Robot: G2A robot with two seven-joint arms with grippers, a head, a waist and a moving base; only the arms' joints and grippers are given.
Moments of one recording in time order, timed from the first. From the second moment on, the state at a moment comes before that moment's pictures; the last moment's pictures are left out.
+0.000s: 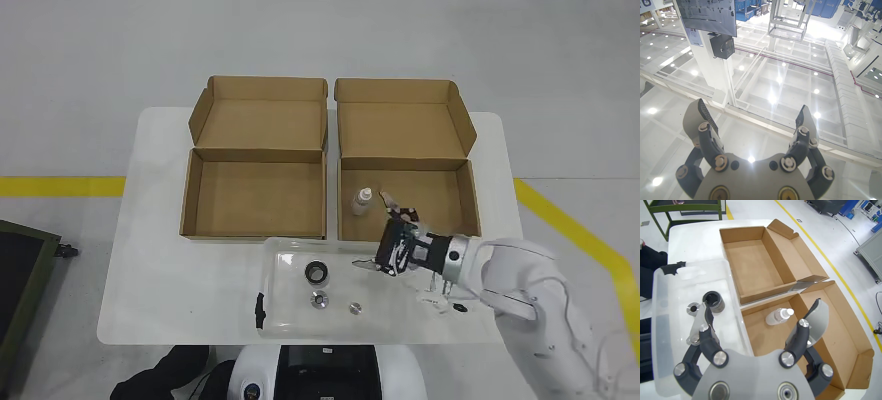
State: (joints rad) left arm -0.37 -0.34 -0.25 -1.16 3.07 0.41 0.06; right arm -1.33 -1.08 1.34 -2.12 -1.16 -0.84 0.57
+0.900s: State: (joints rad) left arm -0.37 -0.34 -0.25 -1.16 3.07 0.41 0.06; right arm -1.46 -1.04 1.25 -2.19 -1.38 -0.97 0.66
